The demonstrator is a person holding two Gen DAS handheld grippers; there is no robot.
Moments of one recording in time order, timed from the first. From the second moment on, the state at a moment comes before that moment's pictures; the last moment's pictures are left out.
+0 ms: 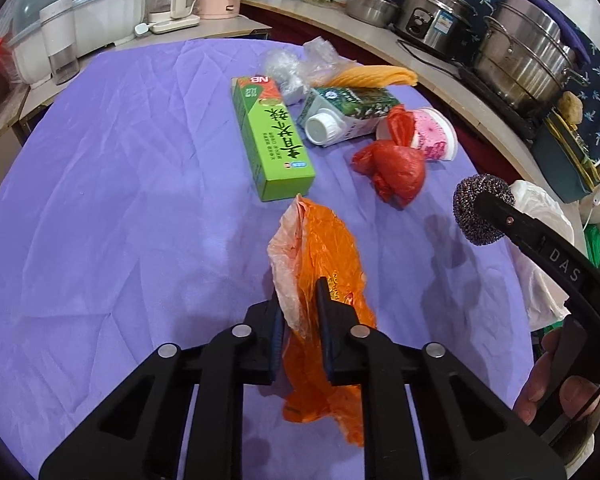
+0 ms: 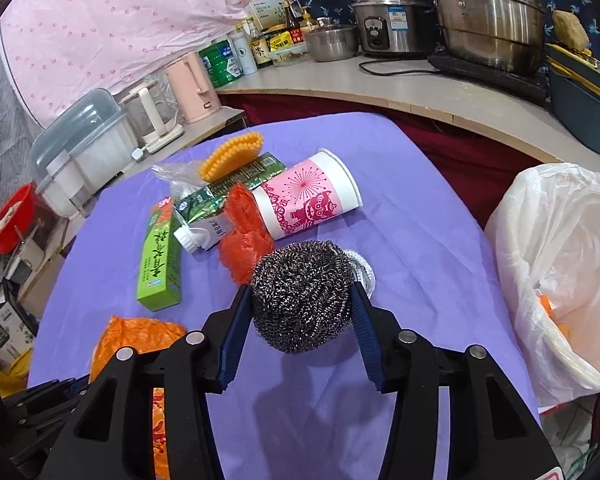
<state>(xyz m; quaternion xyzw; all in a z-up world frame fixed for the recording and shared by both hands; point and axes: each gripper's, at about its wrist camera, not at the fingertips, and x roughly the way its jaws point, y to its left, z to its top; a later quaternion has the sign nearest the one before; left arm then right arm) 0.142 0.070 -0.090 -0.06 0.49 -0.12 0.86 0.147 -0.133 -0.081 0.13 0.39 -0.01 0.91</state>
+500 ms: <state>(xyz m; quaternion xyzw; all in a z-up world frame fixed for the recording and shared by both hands) 0.106 0.038 -0.033 -0.05 0.44 -0.16 0.88 0.083 -0.152 -0.030 0.14 0.33 0.00 0.93</state>
